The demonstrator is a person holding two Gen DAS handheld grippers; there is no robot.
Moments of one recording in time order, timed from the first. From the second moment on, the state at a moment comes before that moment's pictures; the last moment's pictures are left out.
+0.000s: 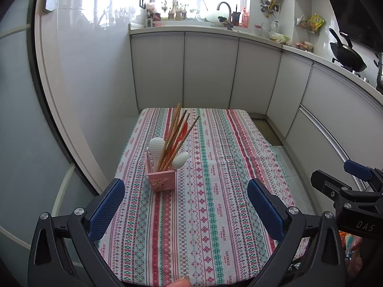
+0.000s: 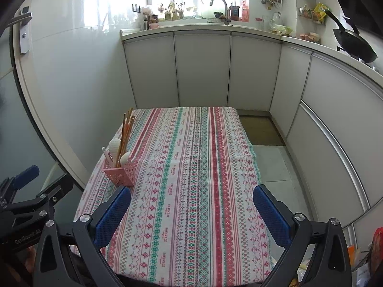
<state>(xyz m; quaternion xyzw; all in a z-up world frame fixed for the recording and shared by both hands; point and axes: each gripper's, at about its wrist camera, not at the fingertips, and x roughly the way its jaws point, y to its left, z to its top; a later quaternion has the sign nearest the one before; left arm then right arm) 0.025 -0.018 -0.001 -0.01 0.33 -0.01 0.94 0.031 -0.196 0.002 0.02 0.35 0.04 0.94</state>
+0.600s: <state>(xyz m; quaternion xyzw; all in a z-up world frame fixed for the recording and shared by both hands) 0.024 -0.017 0.001 -0.02 0.33 -0.01 0.94 0.029 -0.197 0.005 0.02 0.34 0.03 0.94</state>
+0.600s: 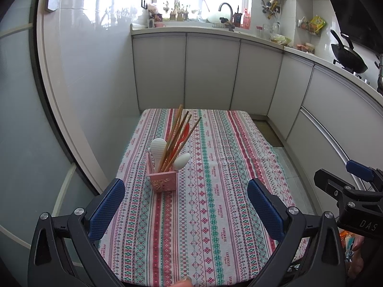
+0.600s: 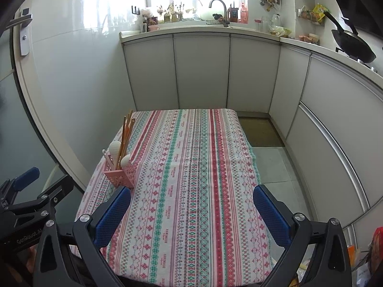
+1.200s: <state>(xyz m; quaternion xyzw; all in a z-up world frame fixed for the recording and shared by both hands) 0.025 -0.019 -0.001 -0.01 0.34 -0.01 0.94 0.029 -0.199 0.006 0.02 0.34 0.03 0.94</state>
